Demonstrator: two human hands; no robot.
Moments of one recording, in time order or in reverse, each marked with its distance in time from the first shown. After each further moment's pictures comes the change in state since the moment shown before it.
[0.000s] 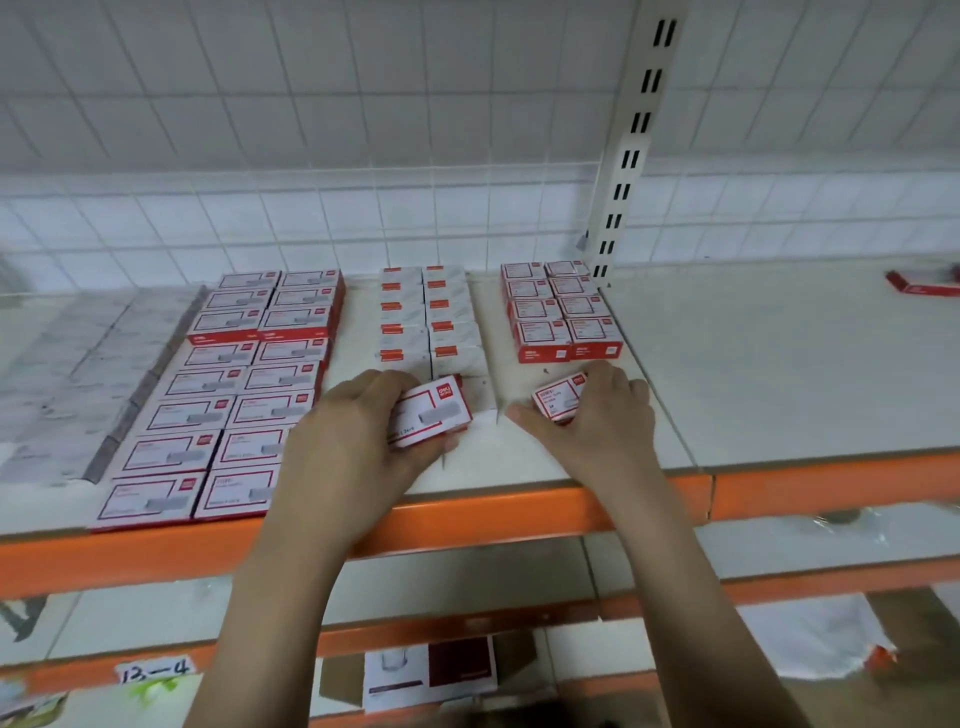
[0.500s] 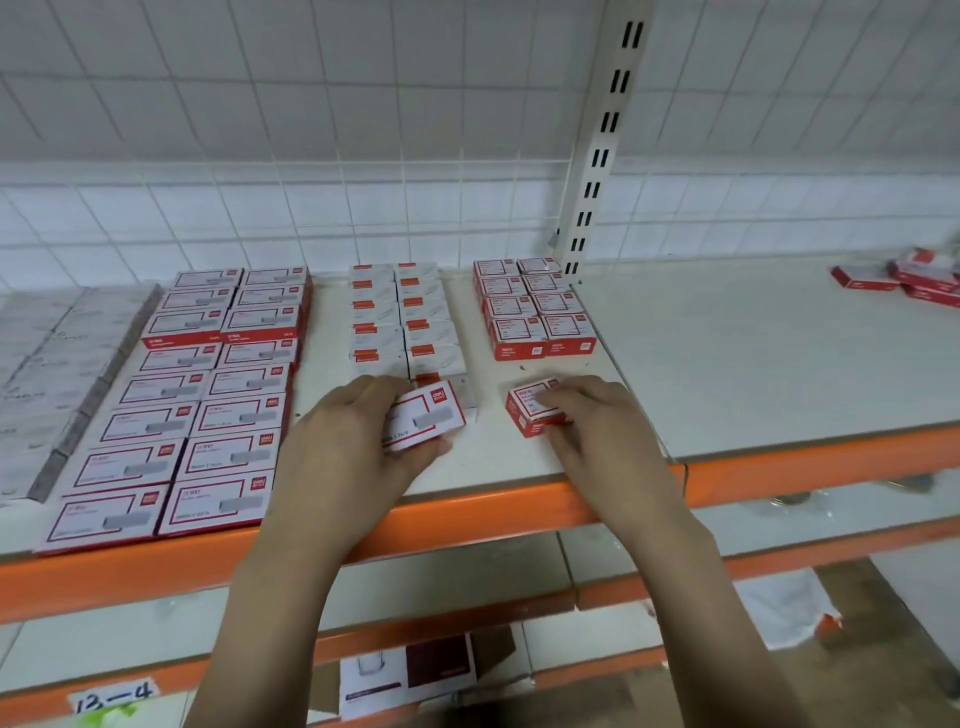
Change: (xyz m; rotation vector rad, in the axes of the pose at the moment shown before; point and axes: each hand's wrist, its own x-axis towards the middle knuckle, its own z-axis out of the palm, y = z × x) left_hand 0.001 -0.001 0.012 -0.049 -0.015 0.033; right_hand -0.024 0.015 -0.018 -0.030 0.023 -0.277
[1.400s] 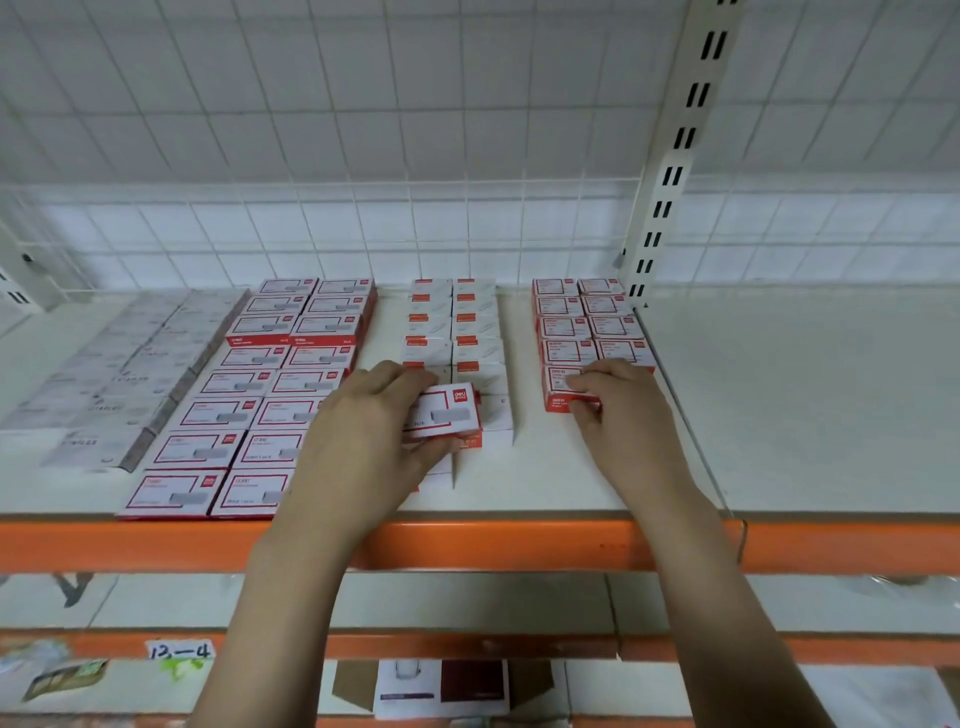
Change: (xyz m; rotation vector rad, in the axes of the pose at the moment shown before) left_hand 0.011 -0.003 -0.006 0.154 0.026 0.004; right_hand 0.054 0.013 0.019 0.103 0.034 -0.043
